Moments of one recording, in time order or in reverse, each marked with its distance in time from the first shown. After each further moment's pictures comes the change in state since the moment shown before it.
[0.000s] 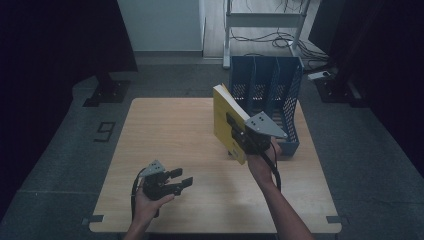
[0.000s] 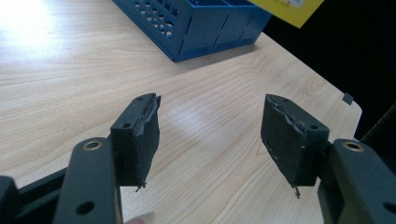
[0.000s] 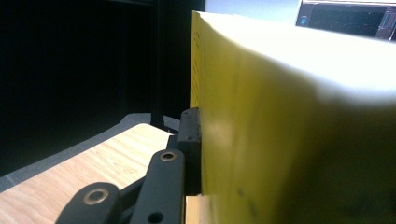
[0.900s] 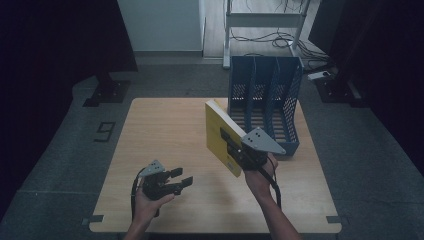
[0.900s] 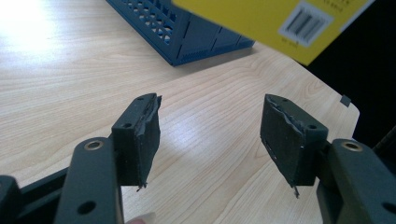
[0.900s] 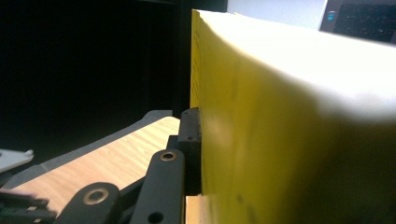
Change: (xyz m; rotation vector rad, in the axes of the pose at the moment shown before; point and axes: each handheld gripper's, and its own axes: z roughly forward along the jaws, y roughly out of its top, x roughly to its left) left arm -0.001 0.001 -0.001 -0.013 -0.006 0.004; right arm 0.022 -0.015 -0.020 0.001 0.081 0.014
